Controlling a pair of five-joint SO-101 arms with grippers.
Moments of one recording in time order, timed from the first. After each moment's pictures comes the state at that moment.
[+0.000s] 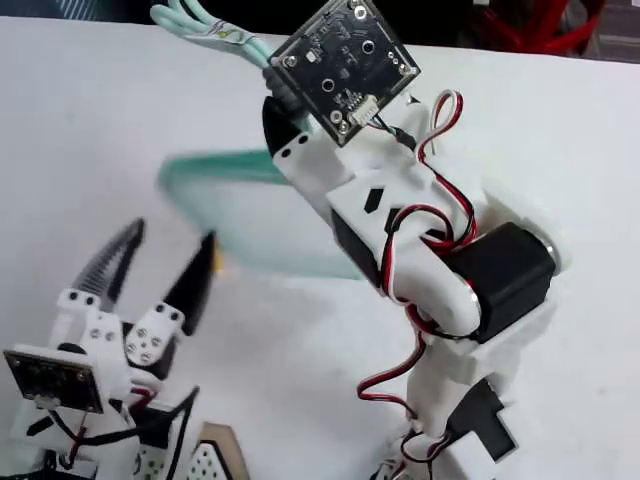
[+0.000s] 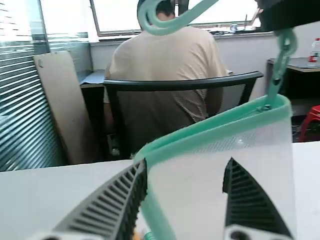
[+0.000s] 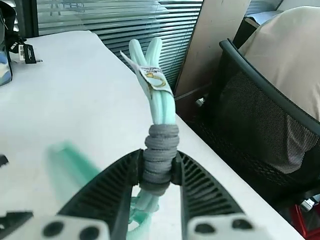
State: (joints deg) left arm 6.5 -104.9 55.4 59.5 -2.8; right arm -35.5 -4.7 -64.0 96.1 20.7
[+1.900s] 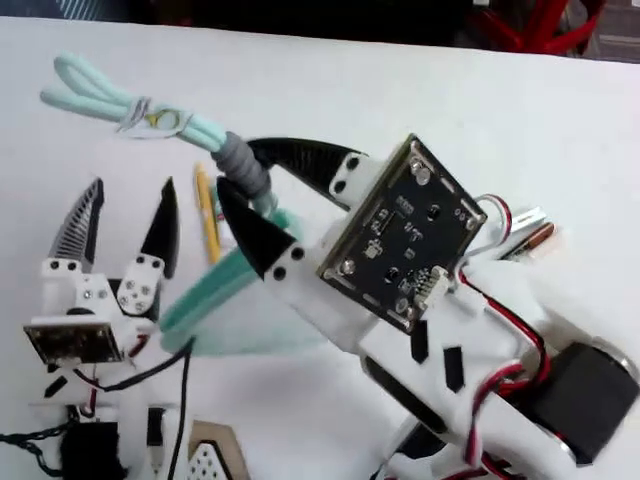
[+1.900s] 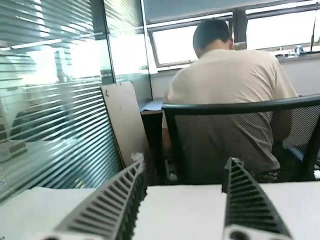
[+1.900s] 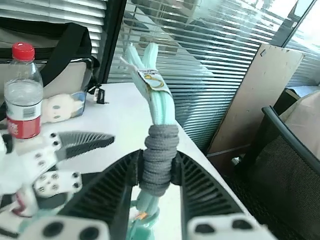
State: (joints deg) left arm -7.1 -104.7 70.2 37.4 -7.0; right arm -49.2 -15.1 -62.2 95.8 20.7
